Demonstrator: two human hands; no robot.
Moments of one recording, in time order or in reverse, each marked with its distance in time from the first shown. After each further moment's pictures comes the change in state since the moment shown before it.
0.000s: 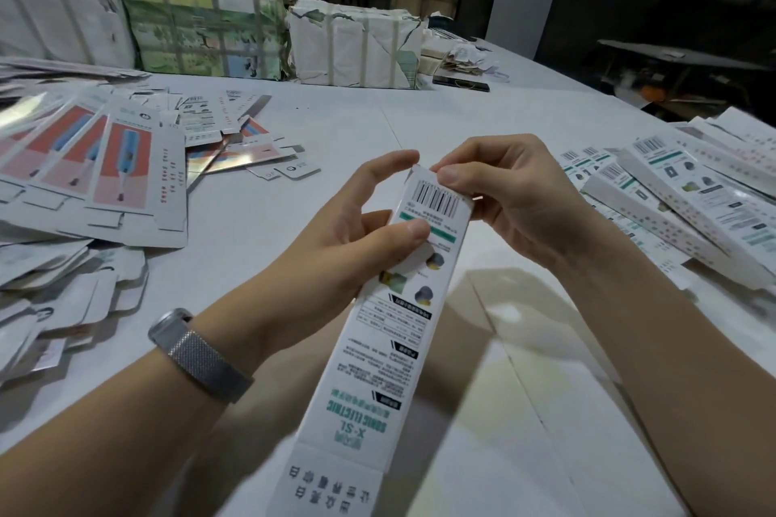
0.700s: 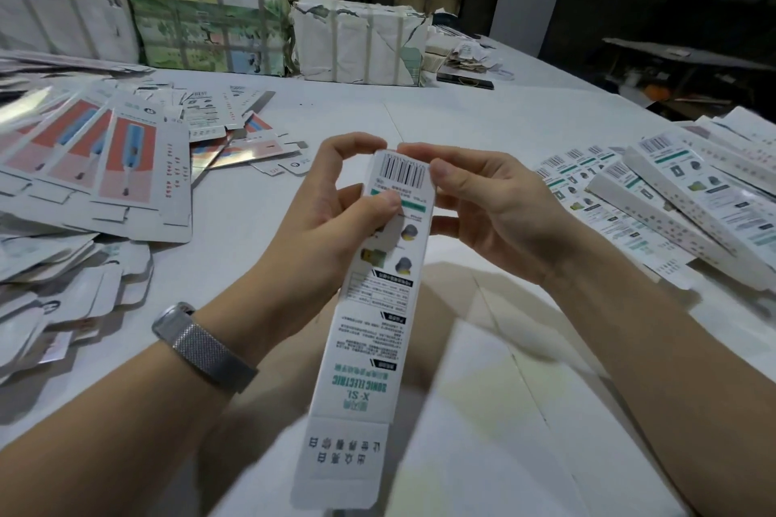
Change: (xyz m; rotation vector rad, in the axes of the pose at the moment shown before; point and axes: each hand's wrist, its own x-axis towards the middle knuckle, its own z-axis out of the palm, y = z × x) left_hand 0.002 0.001 -0.005 0.046 0.219 0.152; right_hand -0.001 0.011 0.014 0.243 -0.121 0.117
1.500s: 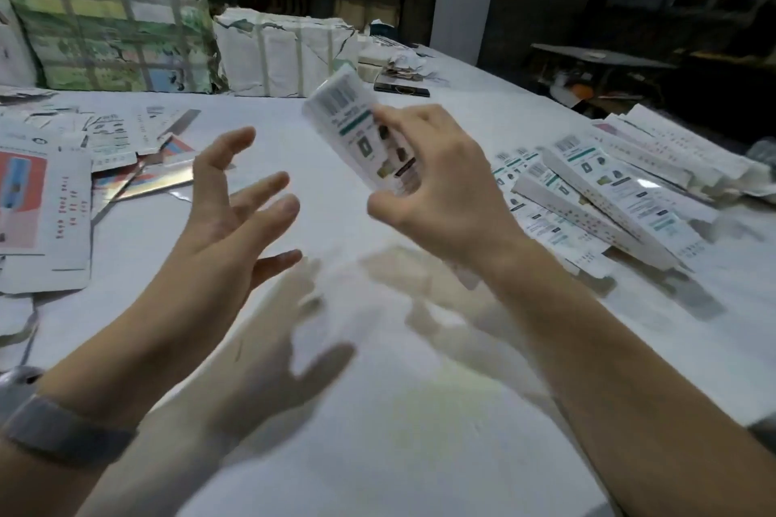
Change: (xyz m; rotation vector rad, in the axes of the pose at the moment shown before) left_hand 0.013 -0.012 -0.014 0.056 0.145 0.036; right_hand -0.008 -0.023 -0.001 -1.195 0.502 -0.244
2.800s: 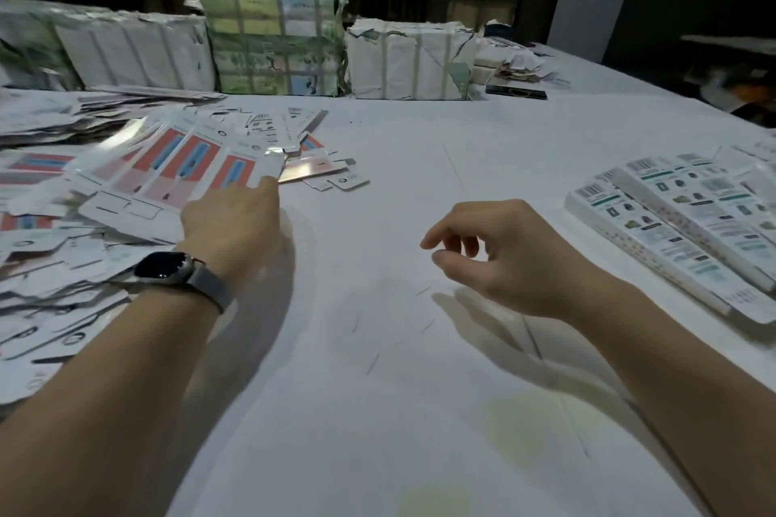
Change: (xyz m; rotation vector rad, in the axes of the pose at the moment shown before) left_hand 0.016 0.021 -0.083 1.821 0.200 -0.427; right_hand -0.014 0.011 0.038 0.141 -0.381 -0.290
